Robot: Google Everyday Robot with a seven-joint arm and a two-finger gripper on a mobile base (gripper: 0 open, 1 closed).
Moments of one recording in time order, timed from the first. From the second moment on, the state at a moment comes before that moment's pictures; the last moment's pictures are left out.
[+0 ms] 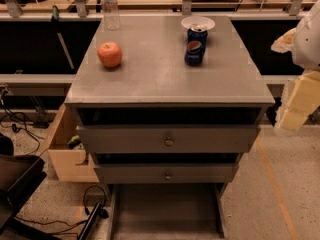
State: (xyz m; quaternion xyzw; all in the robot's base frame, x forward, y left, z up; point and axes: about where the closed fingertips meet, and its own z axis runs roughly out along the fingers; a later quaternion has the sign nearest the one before) arm 0.438 -0.216 0.977 -0.60 0.78 -0.04 0.16
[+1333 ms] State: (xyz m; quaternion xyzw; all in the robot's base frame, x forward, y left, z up) arm 0.389 -0.240 0.884 -0.58 0.79 -0.05 0.19
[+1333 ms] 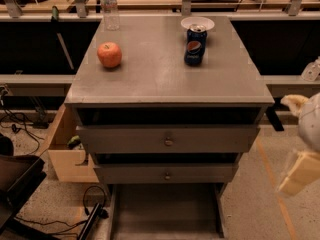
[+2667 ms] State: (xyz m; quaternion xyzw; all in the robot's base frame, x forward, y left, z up) arm 0.330 -0.237 0.637 -0.56 0.81 -0.04 0.16
